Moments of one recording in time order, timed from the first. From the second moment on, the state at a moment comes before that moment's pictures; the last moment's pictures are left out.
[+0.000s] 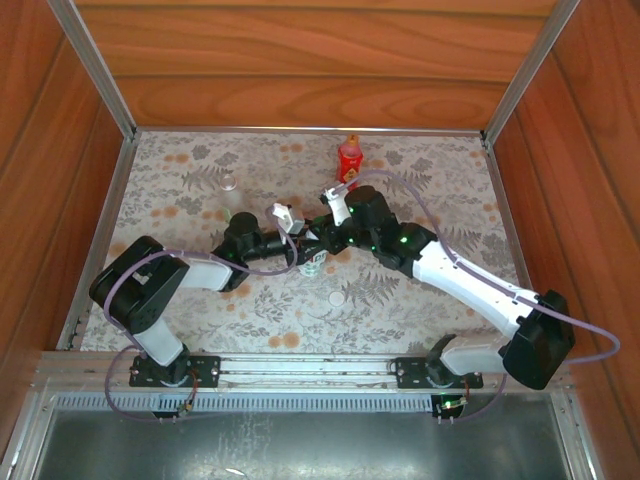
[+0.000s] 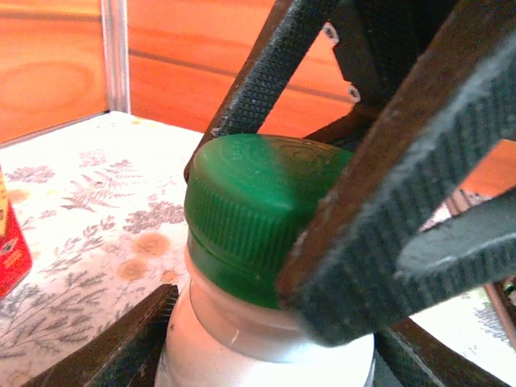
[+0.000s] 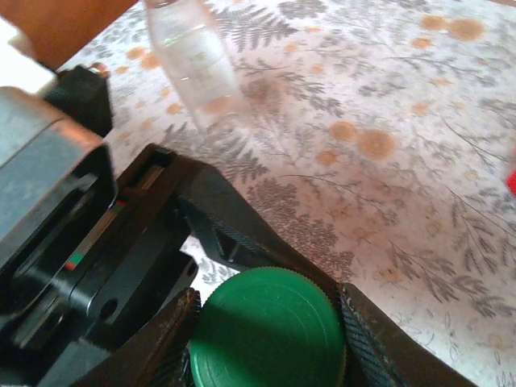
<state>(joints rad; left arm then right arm) -0.66 1.66 0.57 1.02 0.65 -0.10 0.82 1.30 1.02 -0.35 -0.02 0.19</state>
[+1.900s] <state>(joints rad) -0.66 1.54 0.56 1.02 0.74 -0.11 0.80 1.22 1.05 -0.33 -0.23 -0.05</state>
